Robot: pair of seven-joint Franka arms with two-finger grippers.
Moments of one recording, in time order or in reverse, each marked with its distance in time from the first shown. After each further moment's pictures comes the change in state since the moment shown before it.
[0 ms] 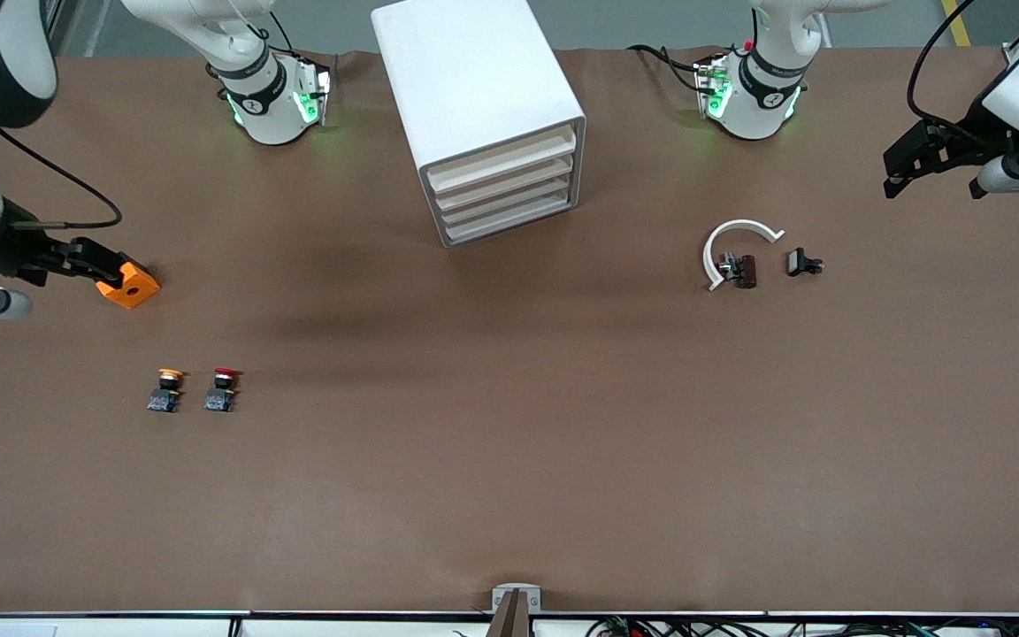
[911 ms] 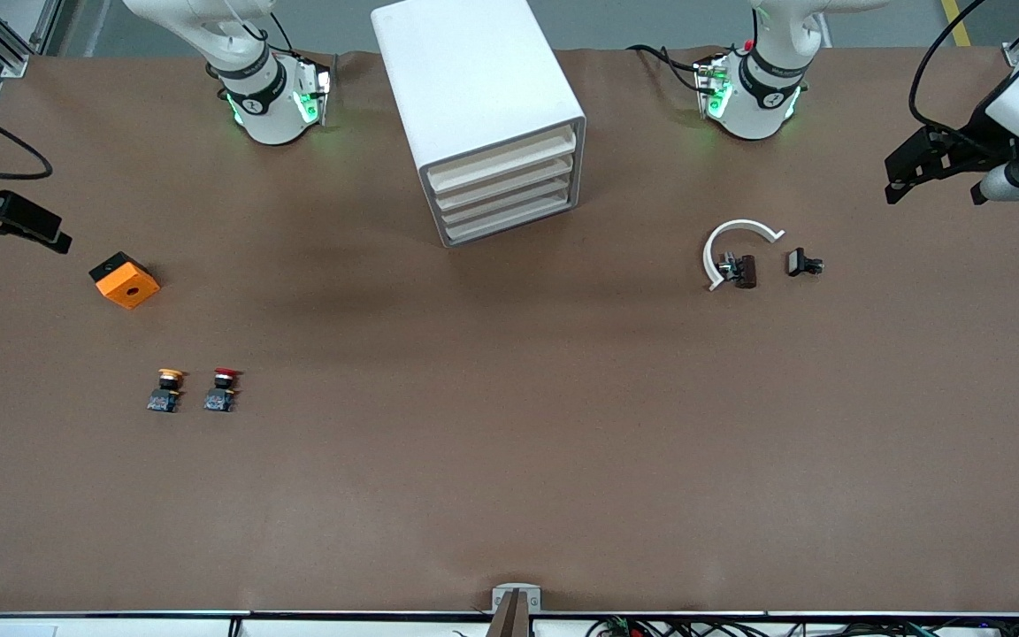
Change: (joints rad) left arm 0.000 0.028 0.001 0.031 0.000 -0.009 0.000; right arm -0.052 -0.043 -0.005 0.081 0.074 -0.120 0.050
